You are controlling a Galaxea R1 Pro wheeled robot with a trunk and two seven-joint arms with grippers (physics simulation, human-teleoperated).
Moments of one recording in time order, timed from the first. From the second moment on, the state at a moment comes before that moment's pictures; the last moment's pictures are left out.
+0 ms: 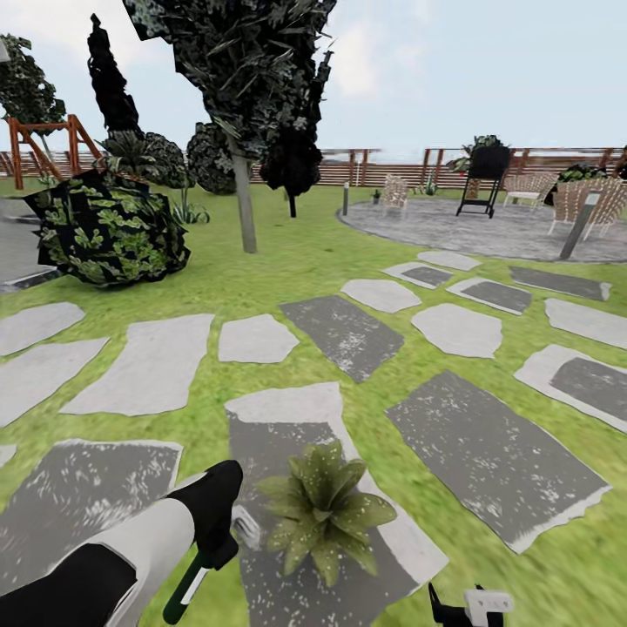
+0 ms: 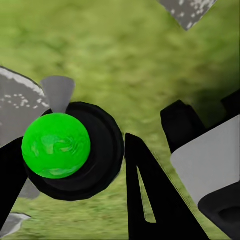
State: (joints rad) left arm -0.85 -0.07 -0.43 -0.25 -0.79 1.01 -0.86; right arm -0.34 -0.07 -0.17 -0.13 0.11 -0.67 0.02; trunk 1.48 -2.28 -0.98
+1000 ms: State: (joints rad) left arm -0.85 -0.07 -0.43 -0.25 -0.79 1.01 -0.85; right arm -0.34 -0.07 -0.17 -0.13 0.11 -0.67 0.02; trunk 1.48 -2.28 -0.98
